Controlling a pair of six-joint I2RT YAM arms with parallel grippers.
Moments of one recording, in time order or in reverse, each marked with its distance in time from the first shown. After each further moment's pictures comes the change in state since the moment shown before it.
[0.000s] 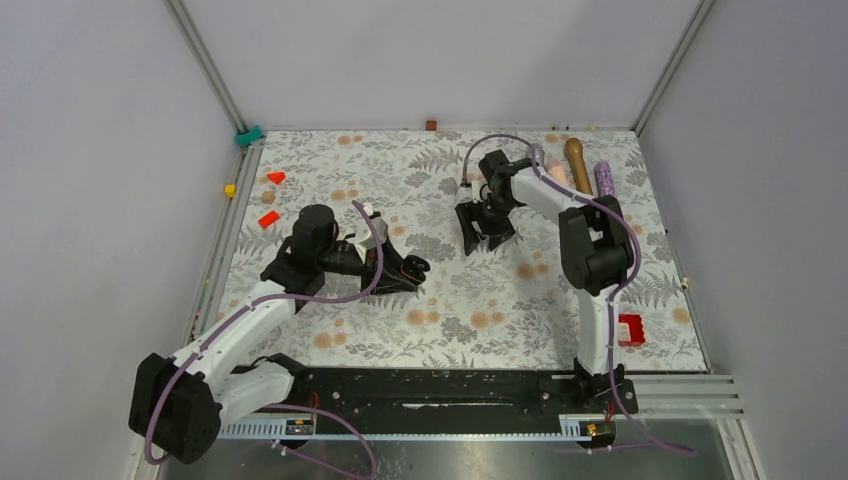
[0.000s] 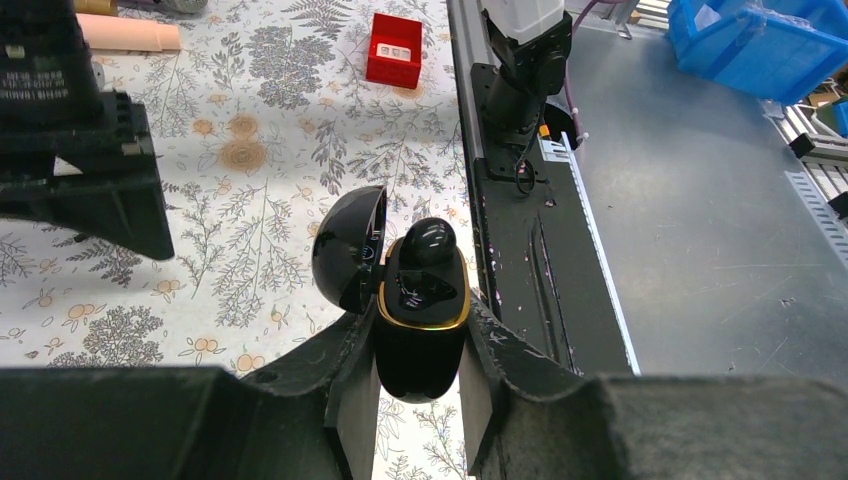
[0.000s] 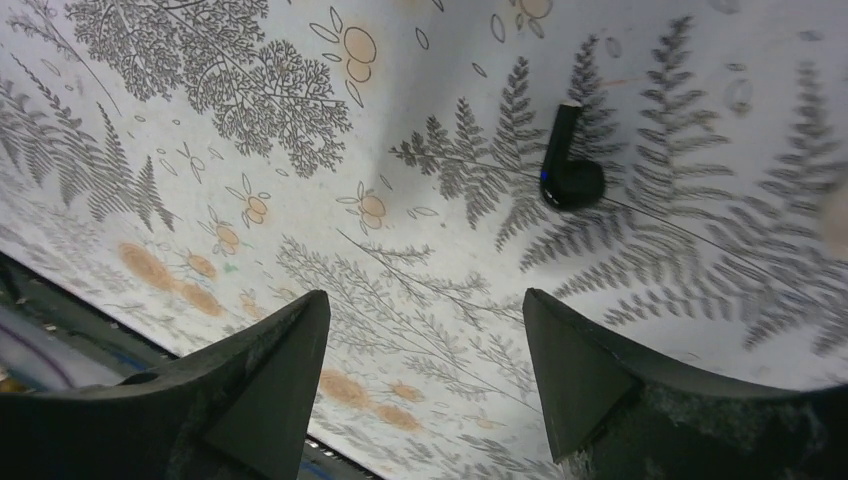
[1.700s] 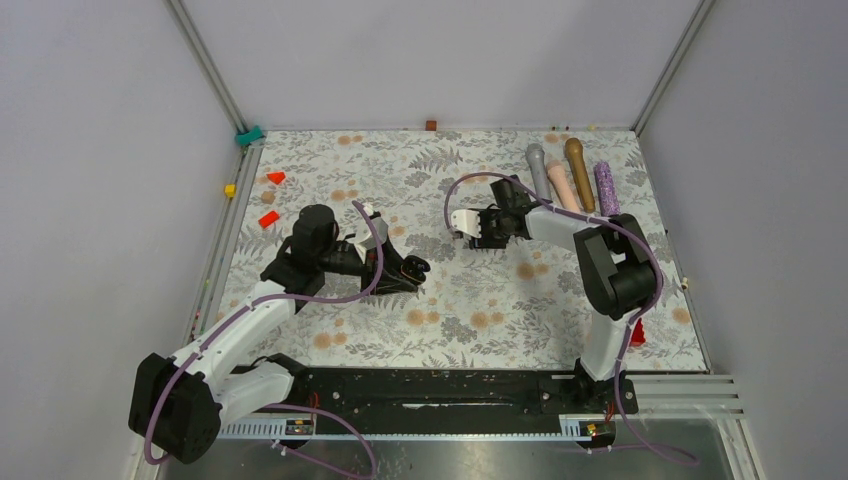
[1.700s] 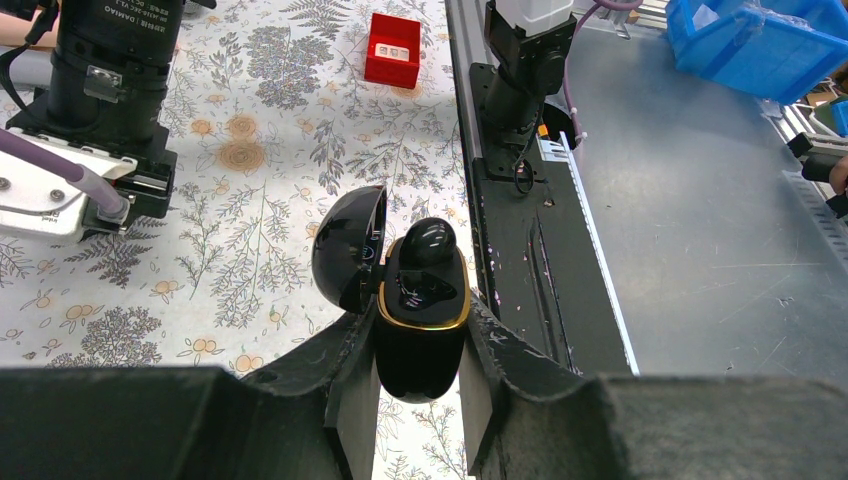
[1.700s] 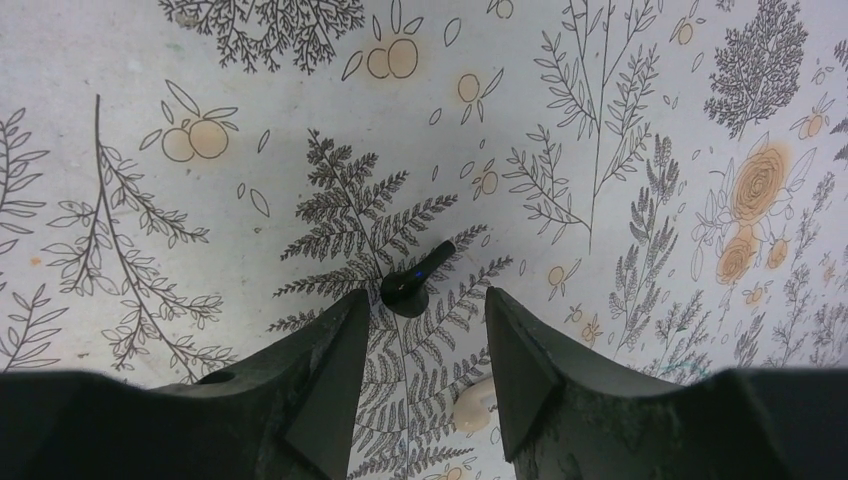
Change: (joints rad) left arm 0.000 0.000 0.000 0.000 0.002 0.000; right arm 0.010 -0.260 -0.504 0.659 0.046 -1.293
